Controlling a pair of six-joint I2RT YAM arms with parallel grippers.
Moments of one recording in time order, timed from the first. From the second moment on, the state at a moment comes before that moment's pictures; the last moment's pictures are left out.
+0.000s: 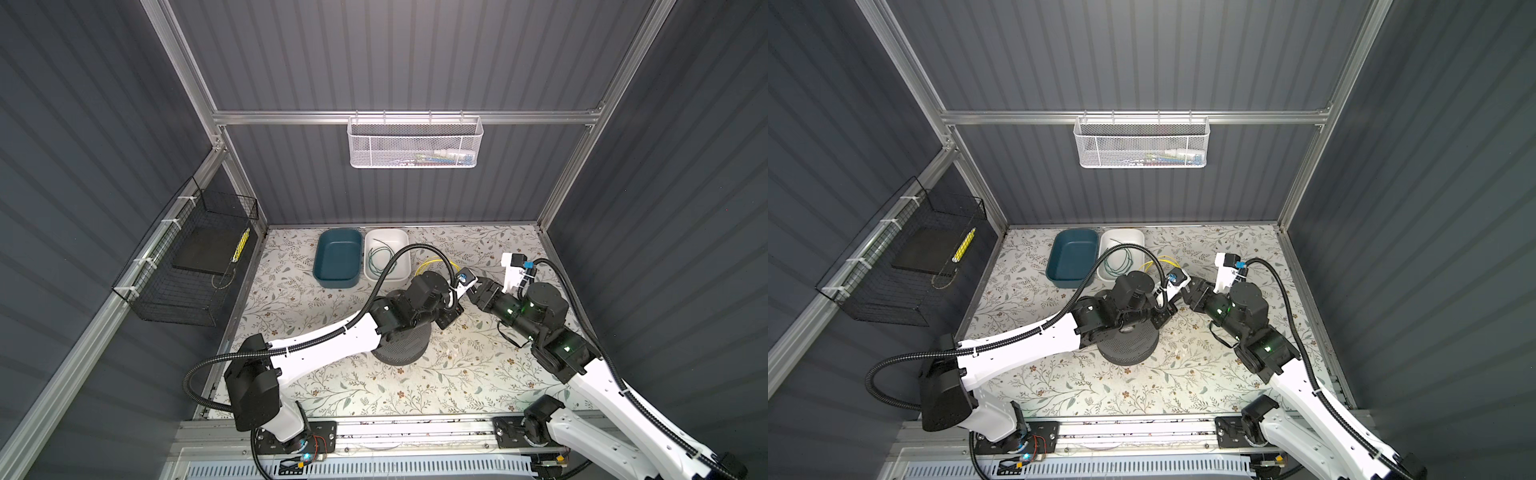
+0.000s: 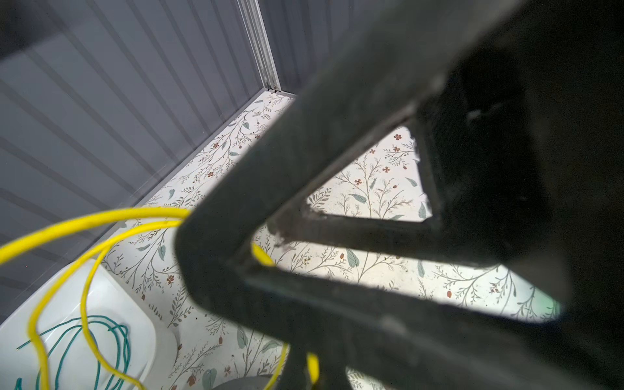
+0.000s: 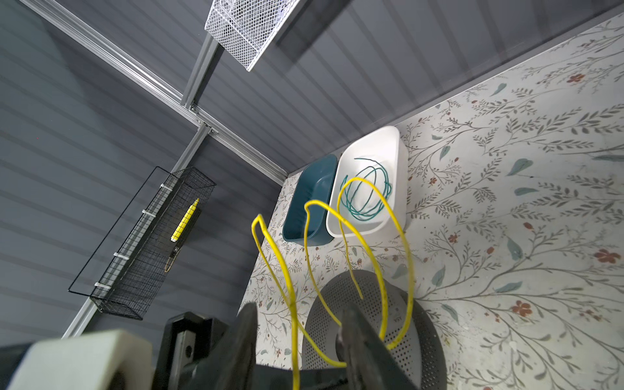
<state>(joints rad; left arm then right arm) -1.08 1.56 1.30 -0.19 -0.09 0.12 0.51 0.79 0.72 -0.08 -0.12 0.81</state>
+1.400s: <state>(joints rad) -1.08 1.53 1.30 -0.19 -0.01 0.08 0.32 0.98 0.69 0.07 -0.50 0.84</state>
